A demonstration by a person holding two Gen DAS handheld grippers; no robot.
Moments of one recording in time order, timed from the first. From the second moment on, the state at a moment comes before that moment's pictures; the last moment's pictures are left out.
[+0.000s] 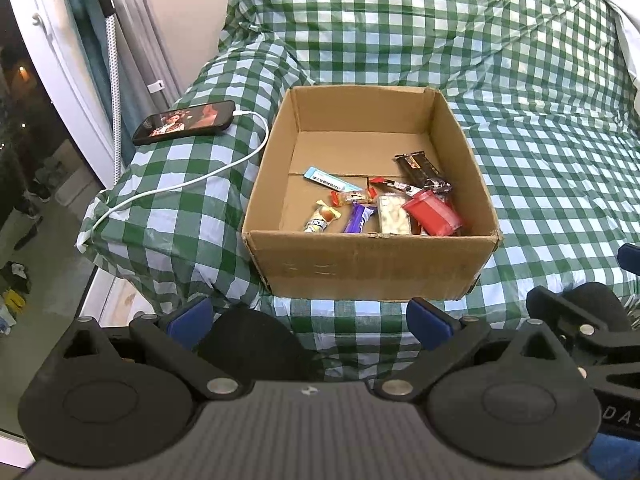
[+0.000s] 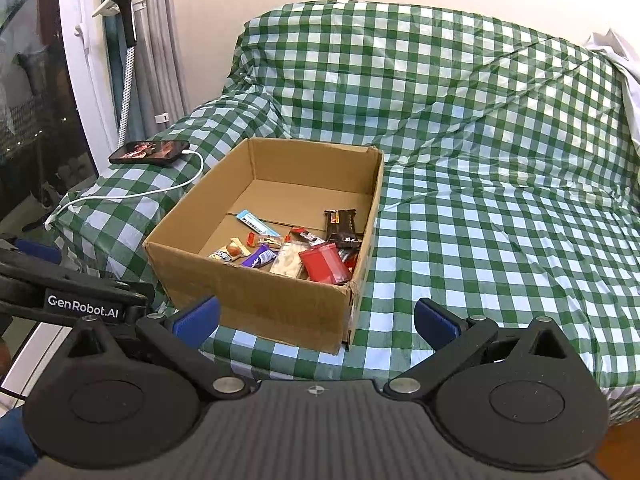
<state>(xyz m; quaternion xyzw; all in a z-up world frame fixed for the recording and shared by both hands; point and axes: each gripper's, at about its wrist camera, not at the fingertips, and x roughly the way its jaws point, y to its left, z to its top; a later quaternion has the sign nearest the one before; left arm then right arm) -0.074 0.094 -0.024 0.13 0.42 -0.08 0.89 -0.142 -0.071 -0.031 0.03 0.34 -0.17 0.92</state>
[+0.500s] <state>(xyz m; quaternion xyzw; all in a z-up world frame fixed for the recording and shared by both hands) -0.079 0.095 -0.019 0.12 0.42 -0.10 0.89 -0.145 -0.070 -0.026 0.03 0.33 -0.18 0.93</state>
